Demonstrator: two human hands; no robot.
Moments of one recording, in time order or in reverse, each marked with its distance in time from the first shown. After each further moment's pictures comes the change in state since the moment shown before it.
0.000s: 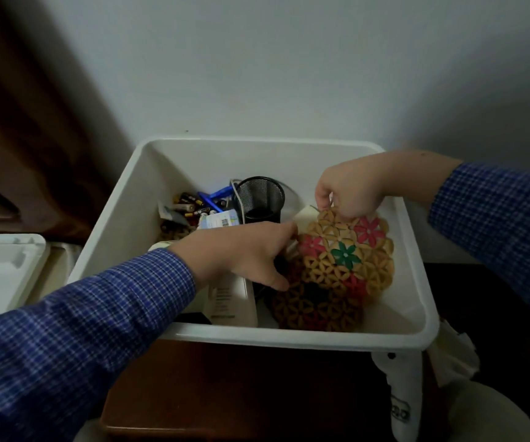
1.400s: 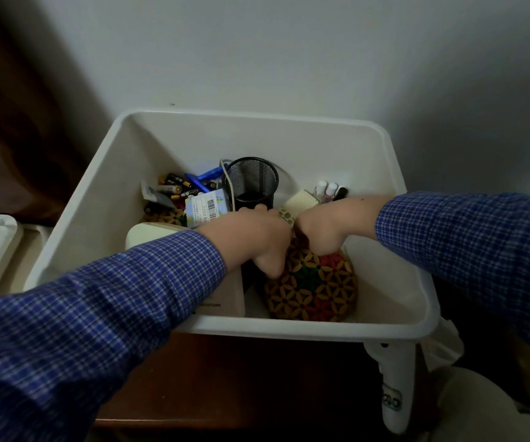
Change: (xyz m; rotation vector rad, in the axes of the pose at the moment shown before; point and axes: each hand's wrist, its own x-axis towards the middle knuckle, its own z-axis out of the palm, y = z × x) left_hand 0.028 0.027 0.008 0.430 -0.217 -0.235; right_hand 0.046 -0.027 0.076 -0.103 -0.294 0.010
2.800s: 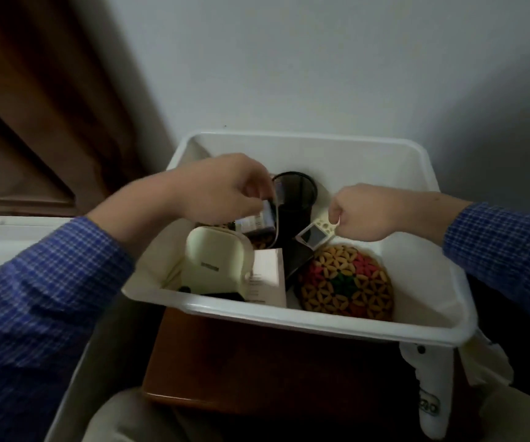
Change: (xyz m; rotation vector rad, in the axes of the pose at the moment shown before) left_hand -0.116 -0.086 -0.025 -0.508 0.458 -0.025; right_hand -0.051 -0.001 -0.022 0.213 0.428 -0.026
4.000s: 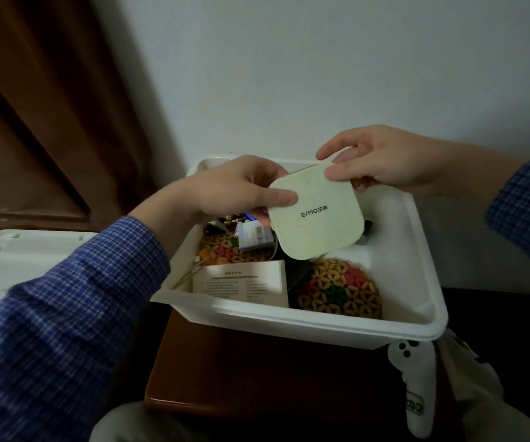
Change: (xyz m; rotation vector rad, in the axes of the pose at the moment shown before) left_hand -0.003 0.012 -0.008 -0.728 -0.043 0.086; right_hand -0.059 0.004 -0.078 0.854 0.250 -0.198
